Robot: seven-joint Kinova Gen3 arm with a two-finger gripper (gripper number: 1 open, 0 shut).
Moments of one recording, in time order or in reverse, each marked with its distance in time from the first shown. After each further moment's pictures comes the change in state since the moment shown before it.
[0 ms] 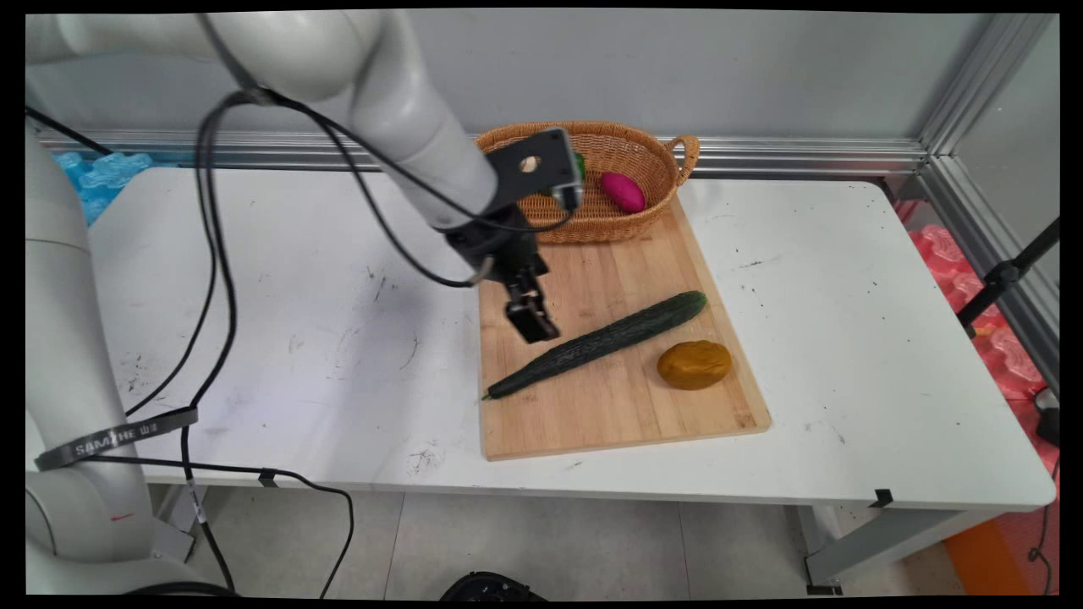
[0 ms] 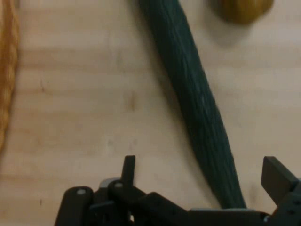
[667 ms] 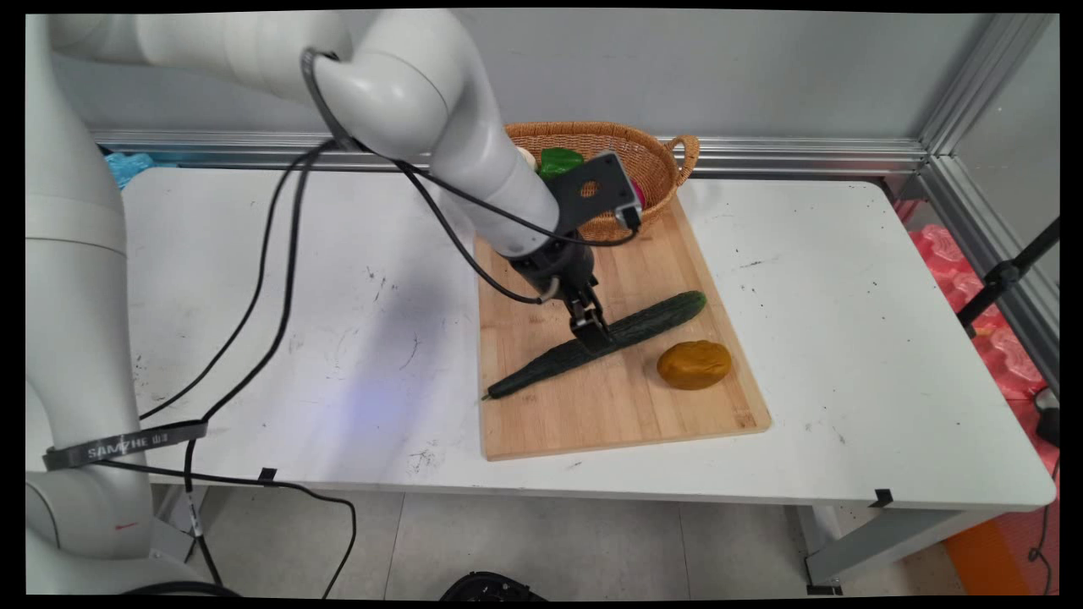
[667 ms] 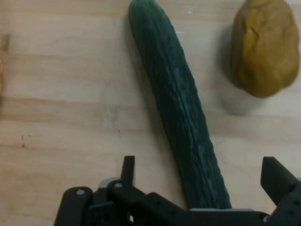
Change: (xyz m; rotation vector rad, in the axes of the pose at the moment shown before) arm 0.031 0.003 0.059 0.006 0.065 -0.074
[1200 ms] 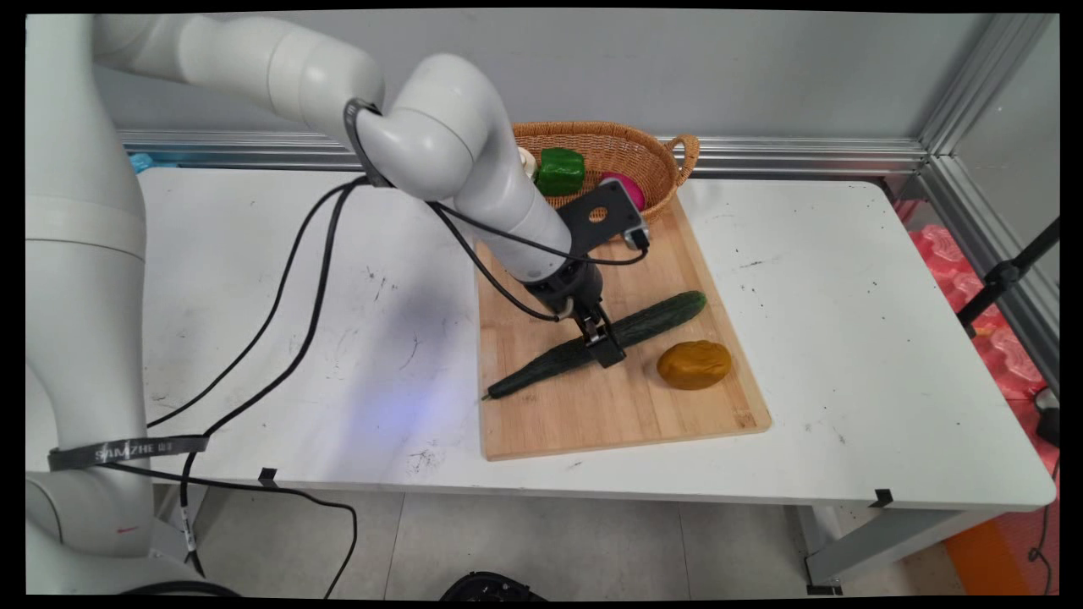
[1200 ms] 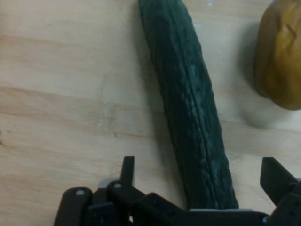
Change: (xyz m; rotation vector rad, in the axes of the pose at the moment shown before) arm -0.006 0.001 0.041 0.006 -0.002 -0.082
